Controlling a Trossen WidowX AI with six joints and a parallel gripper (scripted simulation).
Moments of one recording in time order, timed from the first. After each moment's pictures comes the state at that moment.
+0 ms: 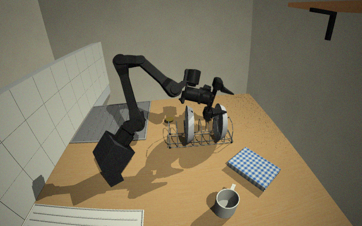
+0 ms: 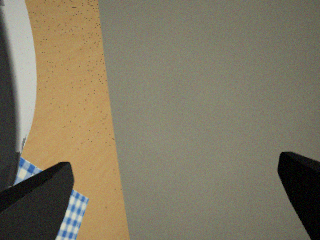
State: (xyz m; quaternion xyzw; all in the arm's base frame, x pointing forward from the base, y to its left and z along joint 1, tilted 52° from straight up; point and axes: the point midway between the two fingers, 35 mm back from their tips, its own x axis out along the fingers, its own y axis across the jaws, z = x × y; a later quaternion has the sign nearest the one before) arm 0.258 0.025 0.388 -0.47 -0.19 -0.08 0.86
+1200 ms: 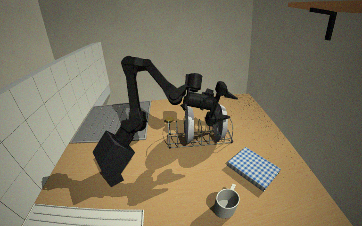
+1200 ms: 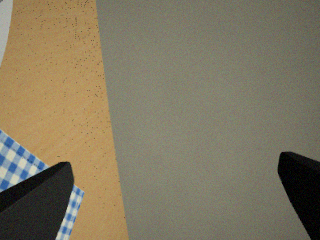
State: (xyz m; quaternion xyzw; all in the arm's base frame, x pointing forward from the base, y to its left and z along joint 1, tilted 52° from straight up) arm 0.275 -0.008 0.371 -0.46 -0.21 -0.07 0.86
